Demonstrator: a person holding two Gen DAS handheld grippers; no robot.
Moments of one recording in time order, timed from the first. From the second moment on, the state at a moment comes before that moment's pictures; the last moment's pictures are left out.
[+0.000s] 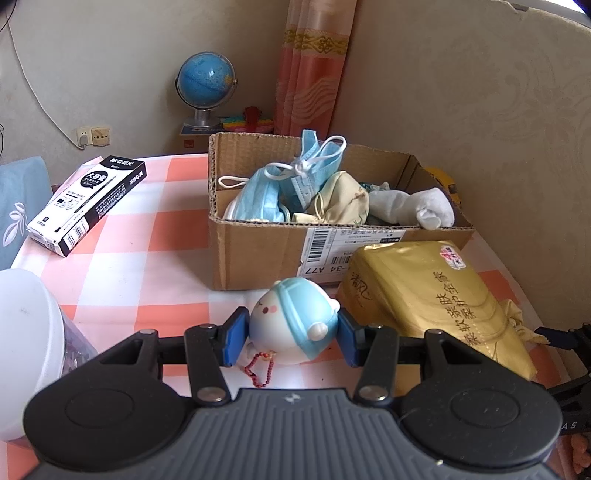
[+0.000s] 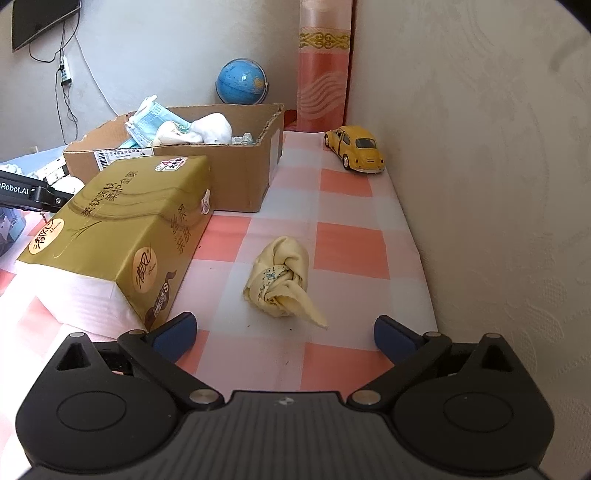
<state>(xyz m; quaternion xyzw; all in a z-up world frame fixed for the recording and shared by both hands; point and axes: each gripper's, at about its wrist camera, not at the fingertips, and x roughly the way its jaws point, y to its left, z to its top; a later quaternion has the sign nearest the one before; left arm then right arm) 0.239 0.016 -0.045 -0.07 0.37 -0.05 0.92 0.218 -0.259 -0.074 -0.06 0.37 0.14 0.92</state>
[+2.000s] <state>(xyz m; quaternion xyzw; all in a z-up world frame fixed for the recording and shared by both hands) 0.201 0.013 0.007 -0.03 0.36 -0.10 0.93 0.227 -0.238 0.003 -0.07 0.31 0.16 0.94</state>
